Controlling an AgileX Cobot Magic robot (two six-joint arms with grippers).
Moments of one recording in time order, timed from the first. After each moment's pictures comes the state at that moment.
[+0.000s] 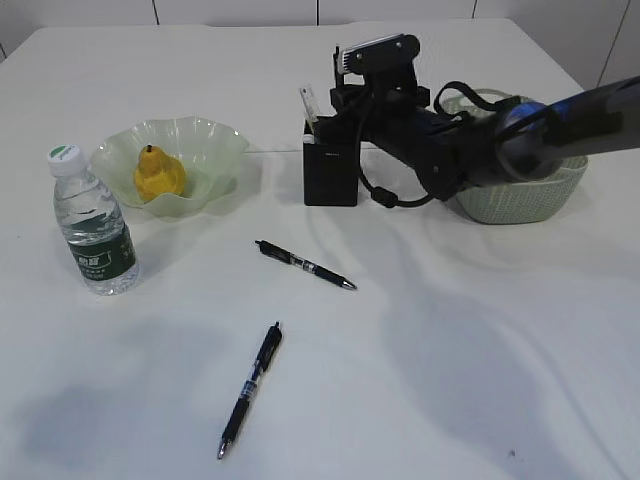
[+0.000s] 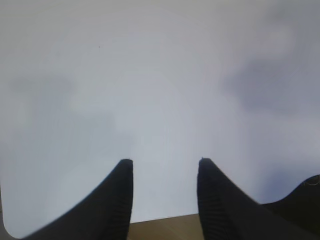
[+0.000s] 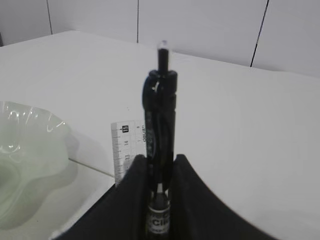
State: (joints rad) left arm -0.12 0.72 -0.80 0.19 1.20 -0.04; right arm 0.32 2.31 -1.59 -0.07 -0.50 -0.05
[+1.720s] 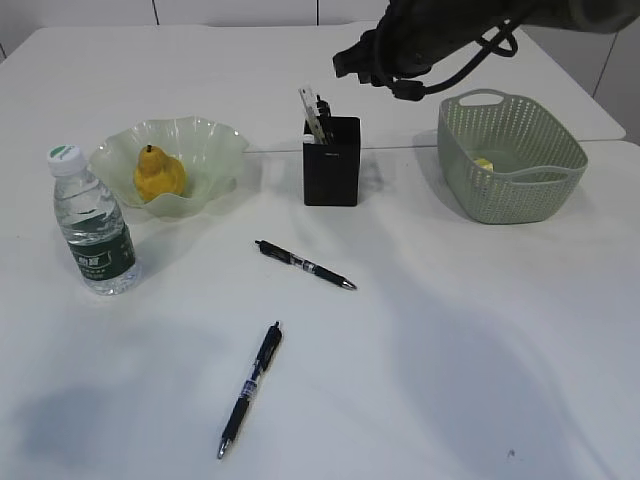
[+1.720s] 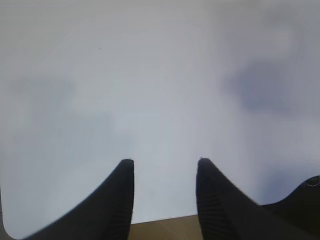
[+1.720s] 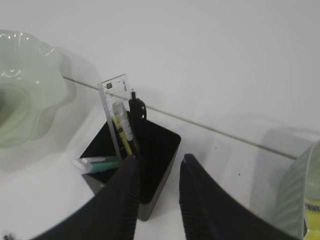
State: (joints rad) left arm -0.12 0.72 -0.80 0.19 1.20 -0.04; right arm 0.32 2.10 -1.84 -0.04 0.46 -0.03
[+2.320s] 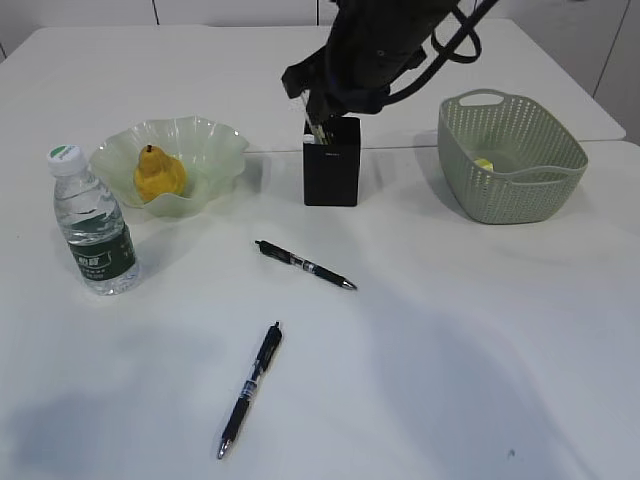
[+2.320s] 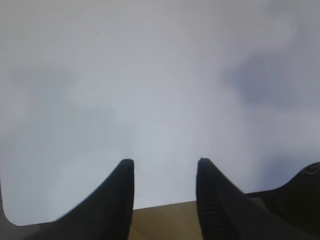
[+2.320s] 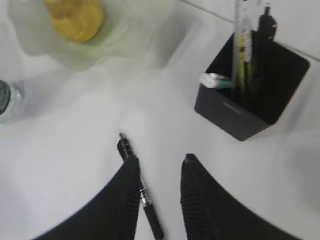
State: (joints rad) left arm -0.12 0.72 -0.80 0.19 1.24 -0.04; right arm 0.42 2.08 -1.94 0.16 0.87 -0.17
